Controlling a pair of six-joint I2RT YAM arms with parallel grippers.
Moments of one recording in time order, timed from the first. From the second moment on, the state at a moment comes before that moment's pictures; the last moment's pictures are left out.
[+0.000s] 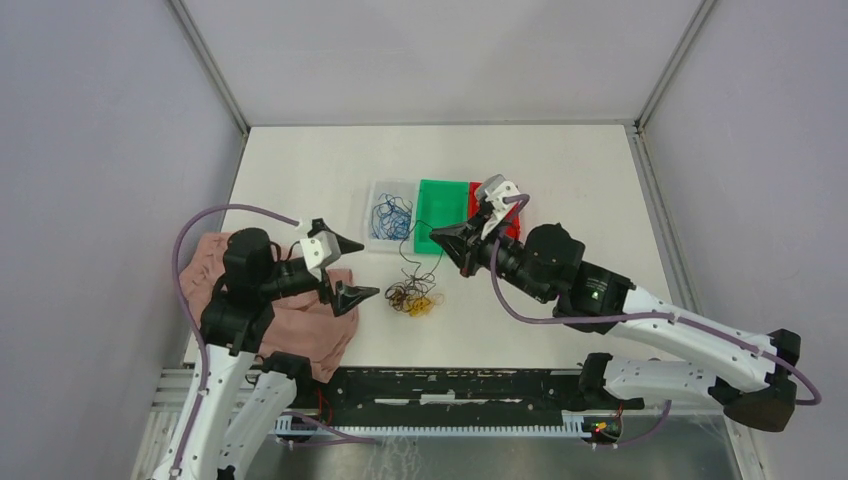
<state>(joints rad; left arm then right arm) -0.21 0.58 0.80 -0.61 0.93 0.43 1.12 0.98 1.00 -0.05 0.23 0.18</state>
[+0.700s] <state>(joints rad) -0.38 0.72 0.58 -0.17 0.91 0.20 1.12 1.21 1.28 0.21 -0.04 0.46</state>
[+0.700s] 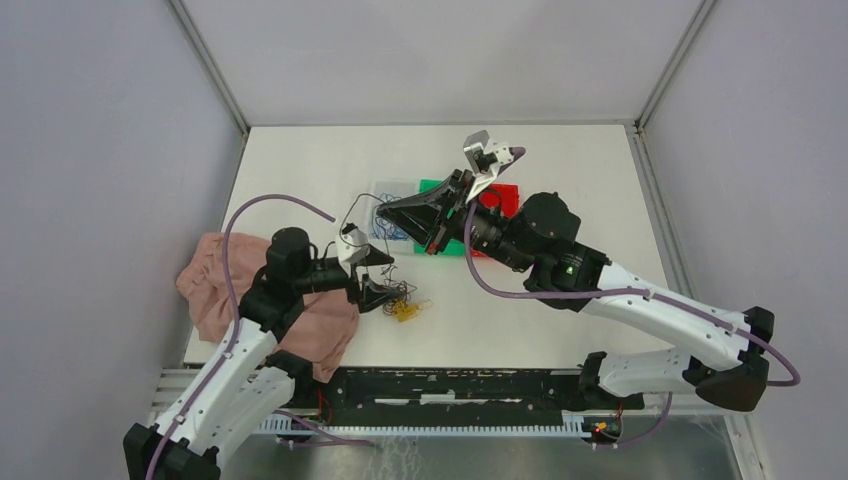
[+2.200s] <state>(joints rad) -0.38 0.82 0.99 -0.06 0.95 -0.13 1.12 1.04 0.91 0.13 -0.03 0.14</state>
